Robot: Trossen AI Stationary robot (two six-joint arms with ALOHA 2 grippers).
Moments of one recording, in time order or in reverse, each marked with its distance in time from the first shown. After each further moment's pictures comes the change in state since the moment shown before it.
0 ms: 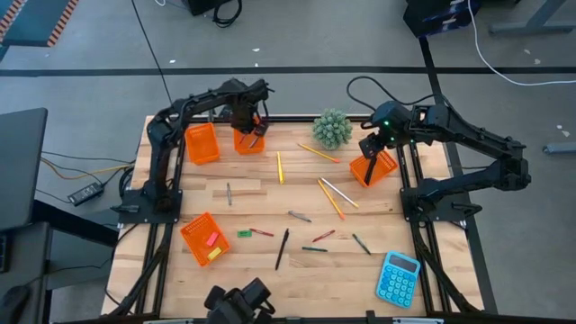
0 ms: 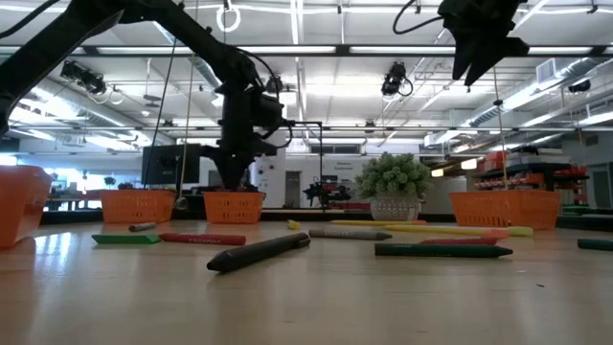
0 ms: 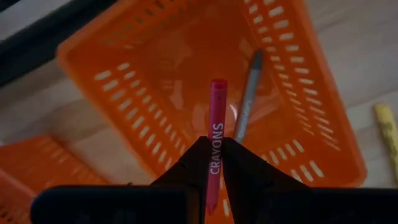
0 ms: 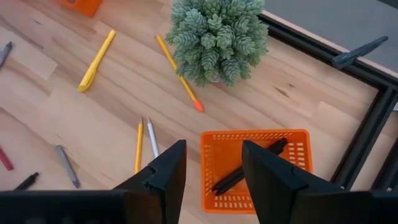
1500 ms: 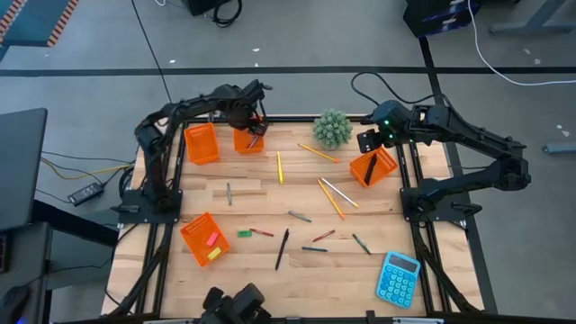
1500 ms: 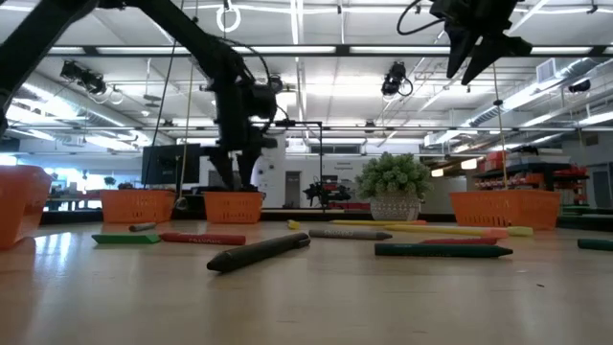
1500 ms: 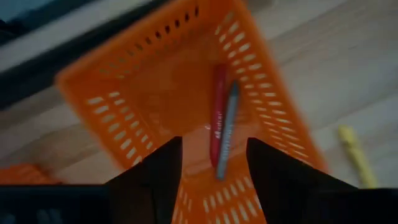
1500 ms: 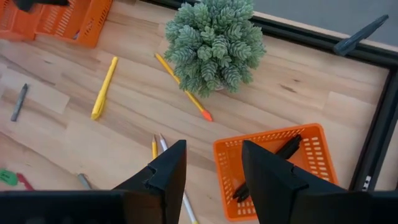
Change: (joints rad) left arm -0.002 -0.149 -0.167 0.222 0.001 -0.017; right arm 0.003 0.000 0.000 0.033 0.021 0.155
